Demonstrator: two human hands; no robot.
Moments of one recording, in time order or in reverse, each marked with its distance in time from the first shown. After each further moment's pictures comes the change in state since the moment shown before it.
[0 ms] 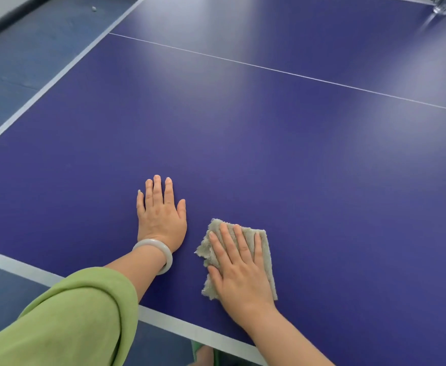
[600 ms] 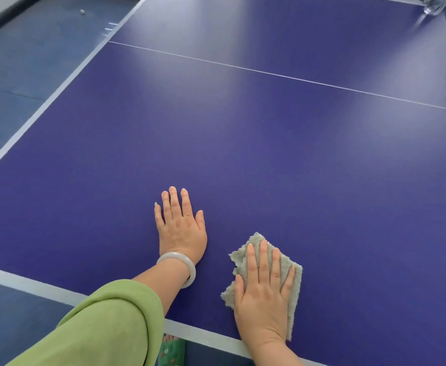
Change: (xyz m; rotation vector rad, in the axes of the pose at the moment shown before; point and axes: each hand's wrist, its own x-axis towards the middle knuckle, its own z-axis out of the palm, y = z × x) left_hand -0.001 -0.002 -0.005 -0.029 -0.033 0.019; right_hand -0.016 -0.041 0.005 0.079 0.039 0.469
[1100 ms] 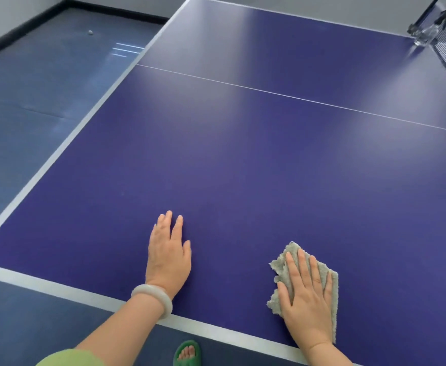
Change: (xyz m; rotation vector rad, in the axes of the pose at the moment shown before) left_hand -0.005 -0.130 -0.024 -0.318 -0.003 0.132; right_hand 0.002 -0.005 -0.008 0.023 -0.074 0.056
